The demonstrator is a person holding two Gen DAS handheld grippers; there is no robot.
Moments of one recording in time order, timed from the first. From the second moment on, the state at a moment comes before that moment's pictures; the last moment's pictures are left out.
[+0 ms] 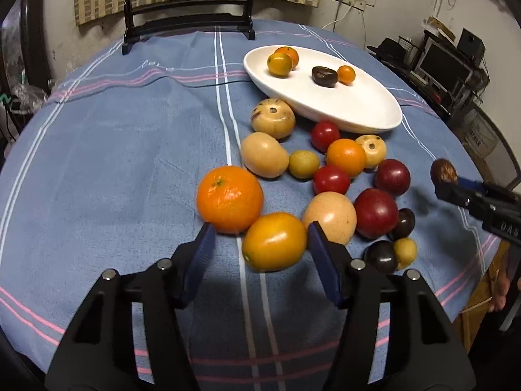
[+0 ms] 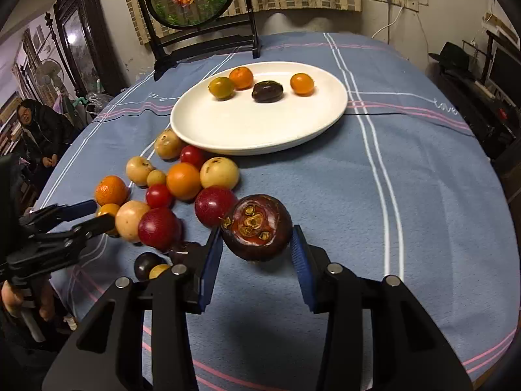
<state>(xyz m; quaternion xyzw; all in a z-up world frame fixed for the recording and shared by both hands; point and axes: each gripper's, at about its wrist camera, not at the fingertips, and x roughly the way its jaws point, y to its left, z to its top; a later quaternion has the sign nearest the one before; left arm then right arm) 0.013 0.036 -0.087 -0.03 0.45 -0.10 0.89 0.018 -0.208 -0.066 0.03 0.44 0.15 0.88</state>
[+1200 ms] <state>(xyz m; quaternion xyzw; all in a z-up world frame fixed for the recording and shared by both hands) 0.057 0.009 -0.028 0.00 0.41 -0.13 0.90 0.024 -0.195 -0.048 0.02 0.43 0.17 0.89</state>
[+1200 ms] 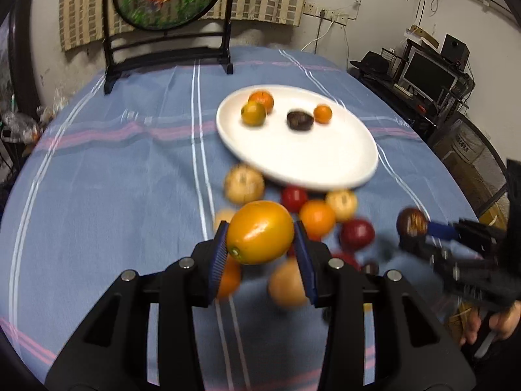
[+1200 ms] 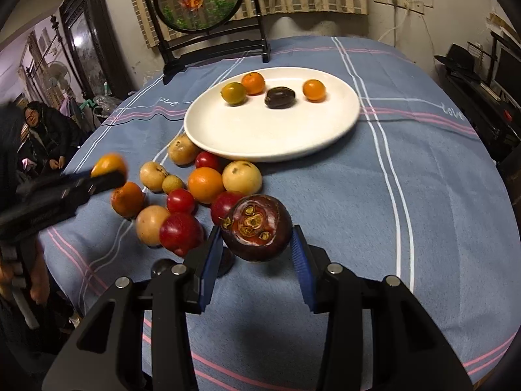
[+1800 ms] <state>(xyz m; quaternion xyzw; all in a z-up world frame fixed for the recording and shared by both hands) 0.243 -0.056 -0.042 0.00 0.47 -0.13 0.87 0.211 -0.208 -0.065 -0.01 0.47 0.10 0.88</state>
